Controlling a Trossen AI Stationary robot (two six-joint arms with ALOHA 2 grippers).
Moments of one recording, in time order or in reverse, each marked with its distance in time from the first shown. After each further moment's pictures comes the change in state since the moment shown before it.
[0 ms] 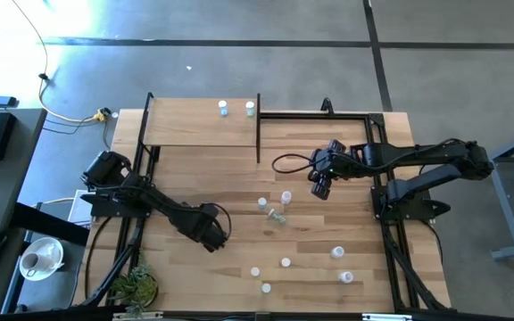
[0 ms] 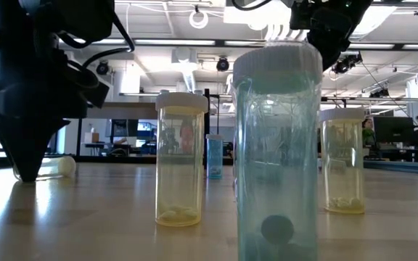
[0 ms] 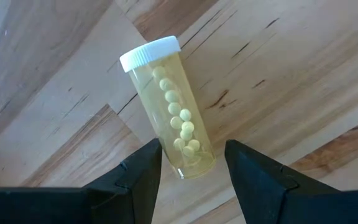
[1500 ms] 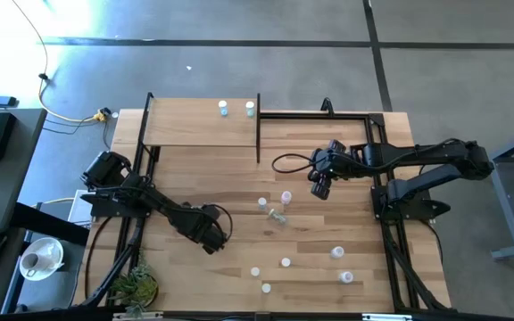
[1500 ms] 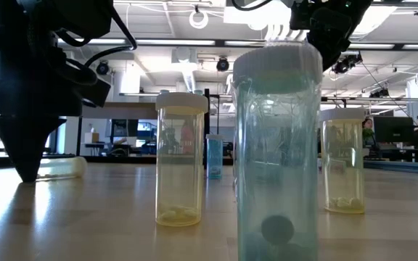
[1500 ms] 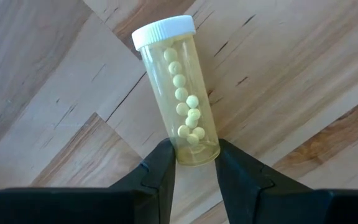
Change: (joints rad) left arm -0.008 0.002 -0.001 0.013 -0.003 0.072; right arm 0.000 0.000 -0.001 0.000 0.000 0.007
